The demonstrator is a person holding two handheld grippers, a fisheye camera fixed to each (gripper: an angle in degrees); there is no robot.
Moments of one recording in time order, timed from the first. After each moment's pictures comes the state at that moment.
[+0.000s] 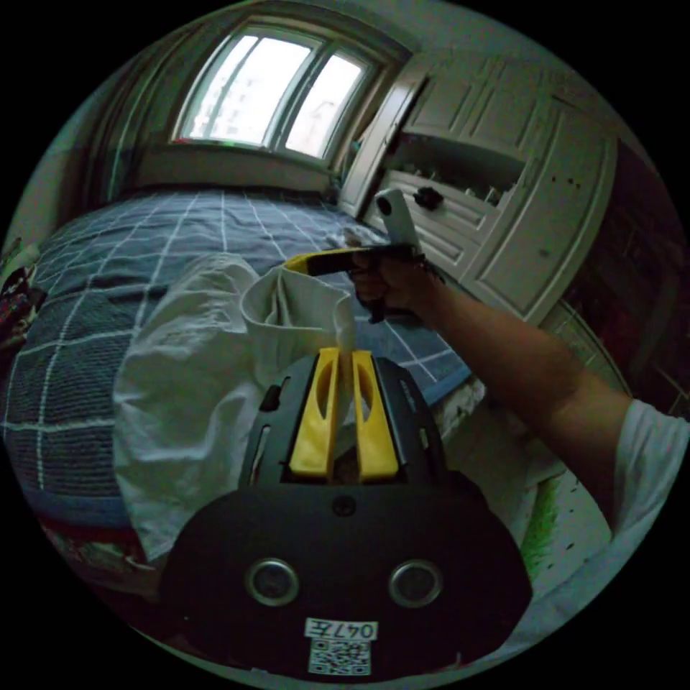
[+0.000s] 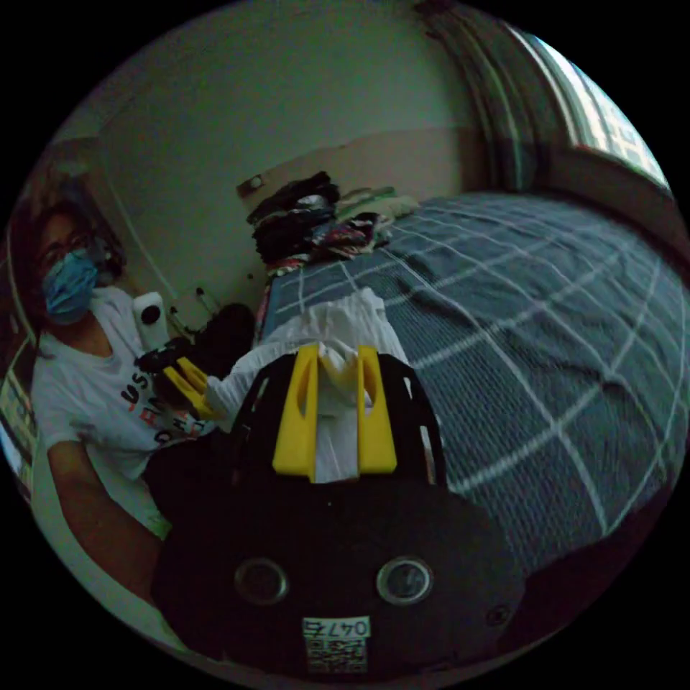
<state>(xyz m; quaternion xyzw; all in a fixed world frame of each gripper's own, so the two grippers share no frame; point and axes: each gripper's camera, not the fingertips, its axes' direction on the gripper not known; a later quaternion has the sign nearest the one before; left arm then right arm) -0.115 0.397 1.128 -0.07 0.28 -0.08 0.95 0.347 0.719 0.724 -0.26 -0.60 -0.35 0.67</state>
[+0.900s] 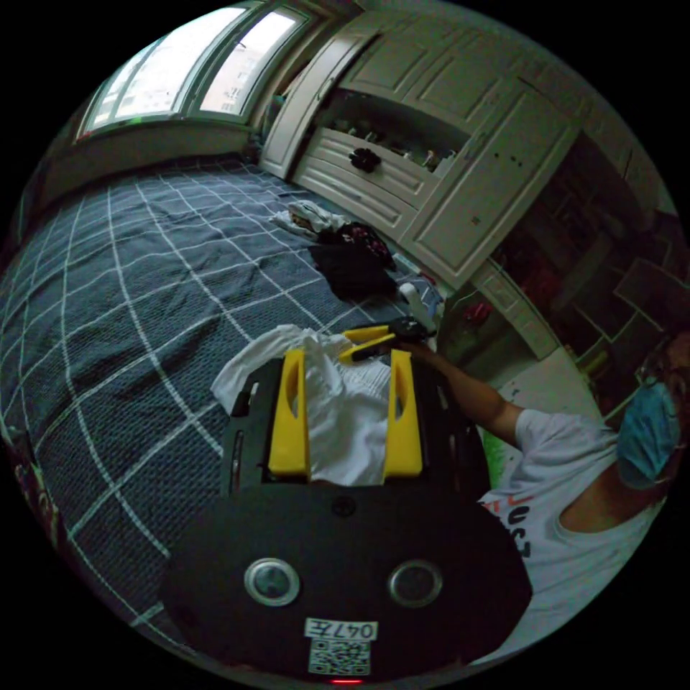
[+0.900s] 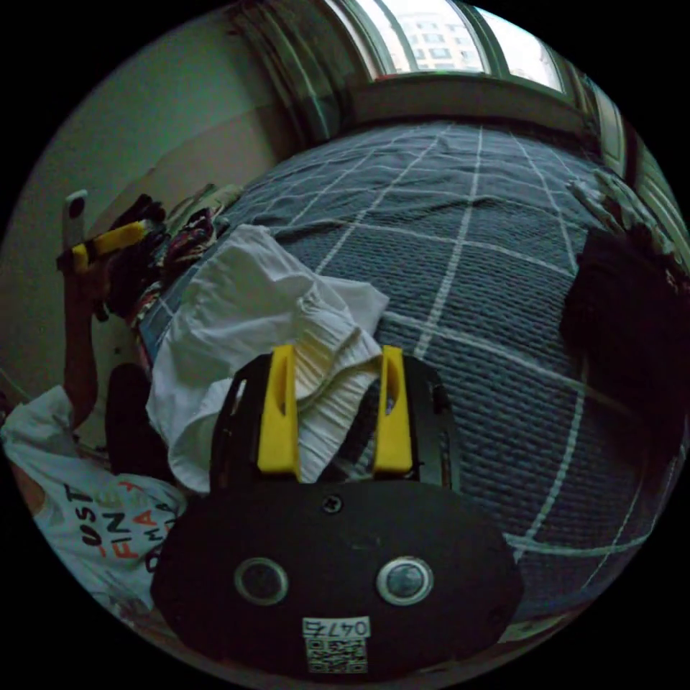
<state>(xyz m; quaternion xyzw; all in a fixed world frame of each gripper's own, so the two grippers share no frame) -0.181 0.127 1.304 -0.15 0.45 0.06 0.88 0.486 0.728 0.593 -0.35 -0.30 -0.20 0.86</state>
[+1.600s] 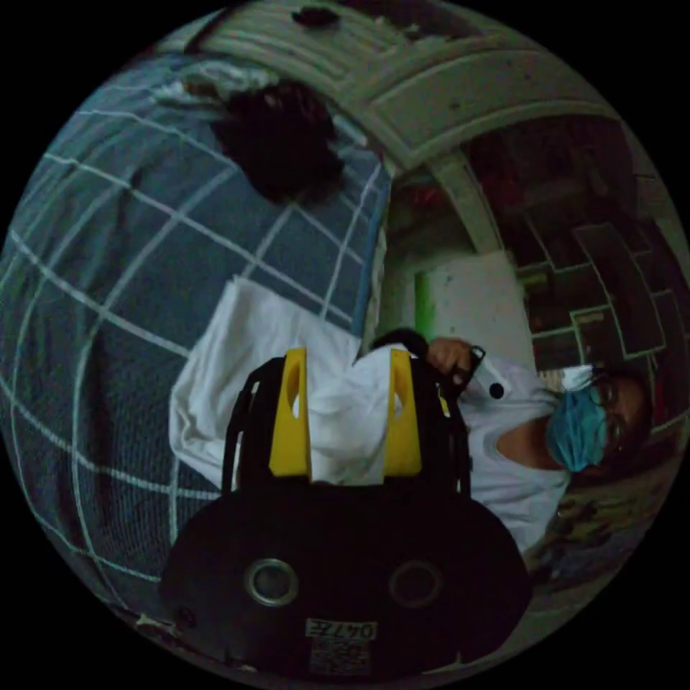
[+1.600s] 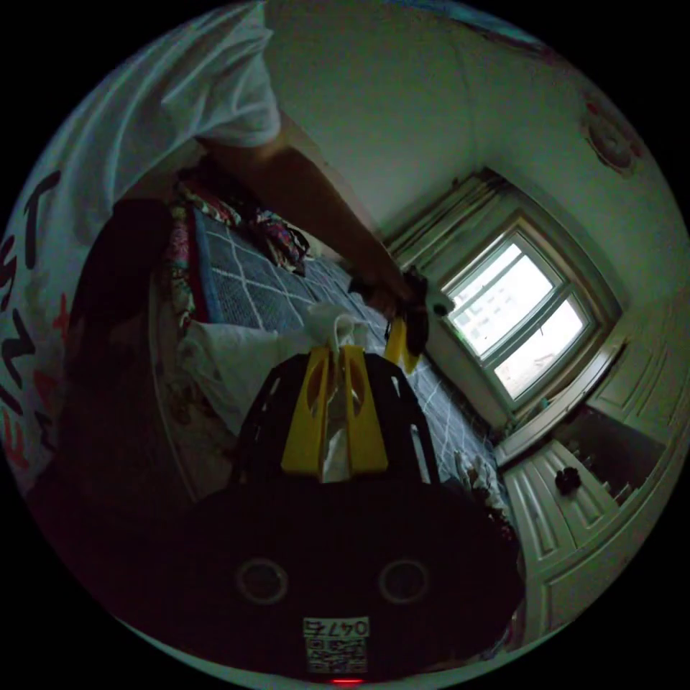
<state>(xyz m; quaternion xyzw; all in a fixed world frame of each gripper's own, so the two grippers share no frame) -0.045 -0.009 1.516 -0.41 0.57 0.22 0.68 0.390 0.788 0.217 0.11 -0.20 -0.55 0.81</state>
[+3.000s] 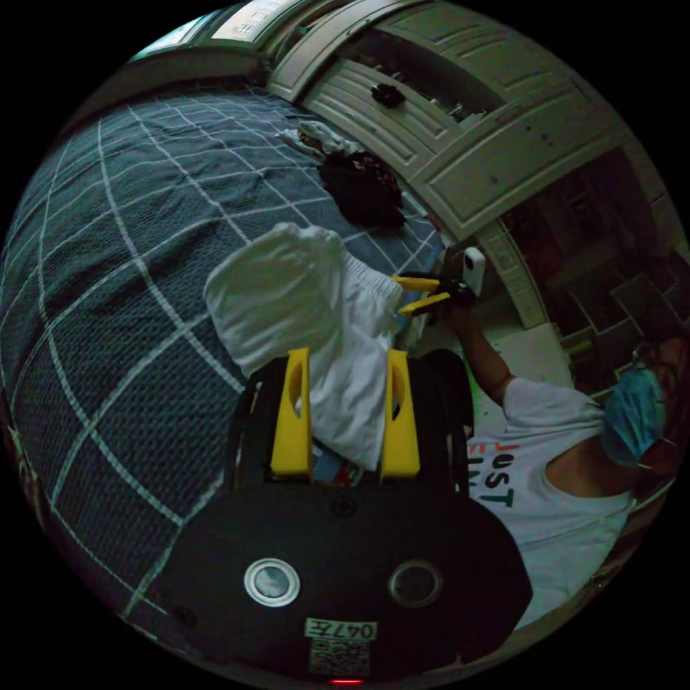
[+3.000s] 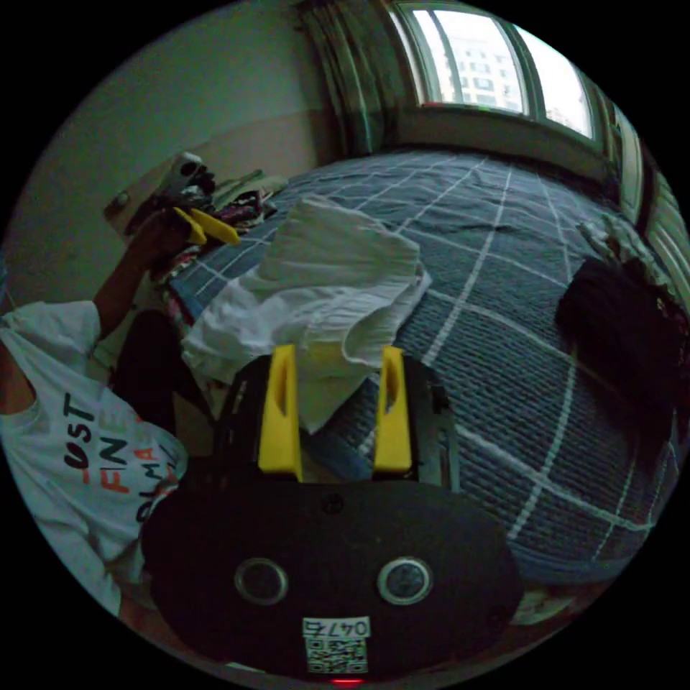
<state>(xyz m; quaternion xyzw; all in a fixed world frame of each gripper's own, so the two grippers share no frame) -0.341 0.236 1.370 -0.30 0.47 0.06 0.83 0.447 0.744 0.441 -0.30 -0.32 -0.27 0.86</state>
